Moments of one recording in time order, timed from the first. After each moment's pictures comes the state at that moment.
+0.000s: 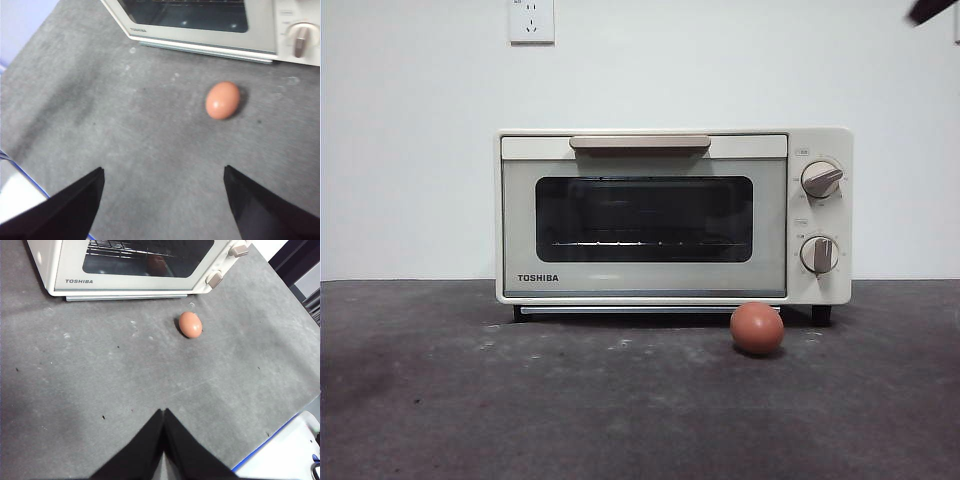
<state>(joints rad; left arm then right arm) -0.06 0.54 0.70 -0.79 0.65 -0.09 0.19 0.72 0.77 -0.73 -0.57 0.14</state>
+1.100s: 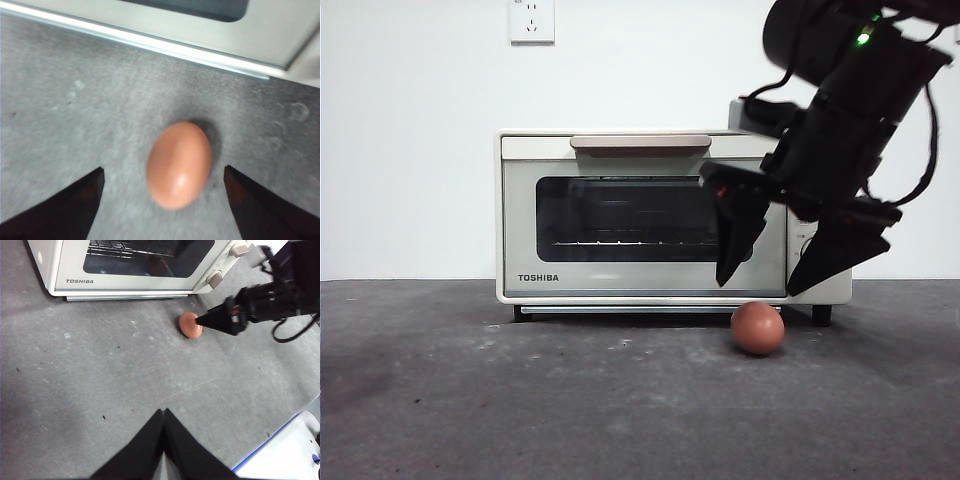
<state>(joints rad) -0.06 0.54 0.70 -0.80 0.65 -0.09 0.51 1.56 0.93 -0.27 -0.05 0.30</state>
